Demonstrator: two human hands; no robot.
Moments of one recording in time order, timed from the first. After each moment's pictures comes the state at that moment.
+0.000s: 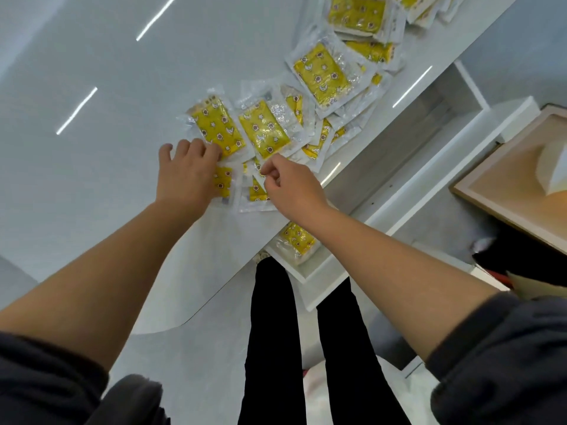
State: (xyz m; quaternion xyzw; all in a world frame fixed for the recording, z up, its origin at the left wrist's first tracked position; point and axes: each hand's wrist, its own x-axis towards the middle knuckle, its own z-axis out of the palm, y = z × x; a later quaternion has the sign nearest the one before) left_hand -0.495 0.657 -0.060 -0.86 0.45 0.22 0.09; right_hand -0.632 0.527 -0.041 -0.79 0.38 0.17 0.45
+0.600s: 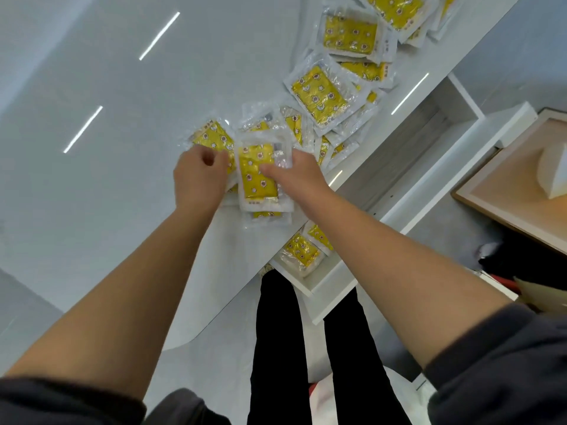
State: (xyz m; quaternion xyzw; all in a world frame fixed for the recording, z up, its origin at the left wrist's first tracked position) left_hand -0.497 0.613 -0.035 -0.89 0.03 0.33 -0.29; right_hand -0.601 0.499 -0.024 -0.57 0.52 0.09 0.63
